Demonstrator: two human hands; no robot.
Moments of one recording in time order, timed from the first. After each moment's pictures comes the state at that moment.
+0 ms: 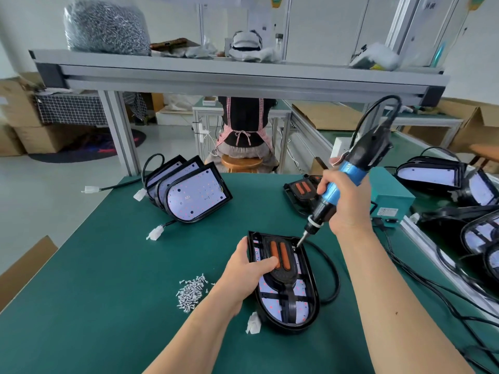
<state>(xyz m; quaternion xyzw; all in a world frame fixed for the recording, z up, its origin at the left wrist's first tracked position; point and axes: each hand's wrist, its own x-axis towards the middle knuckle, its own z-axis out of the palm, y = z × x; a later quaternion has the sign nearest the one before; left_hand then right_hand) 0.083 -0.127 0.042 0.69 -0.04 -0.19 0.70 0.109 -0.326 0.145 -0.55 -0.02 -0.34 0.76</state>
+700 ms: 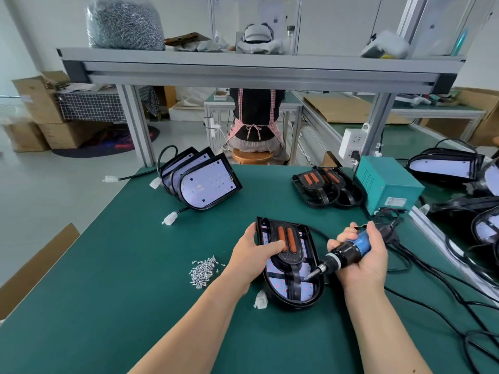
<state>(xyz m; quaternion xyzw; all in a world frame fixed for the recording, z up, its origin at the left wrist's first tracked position) 0.075 -0.131 0.046 0.72 -0.02 -0.15 0.68 0.046 -0.339 0.042 -0.19 0.14 -0.19 0.95</state>
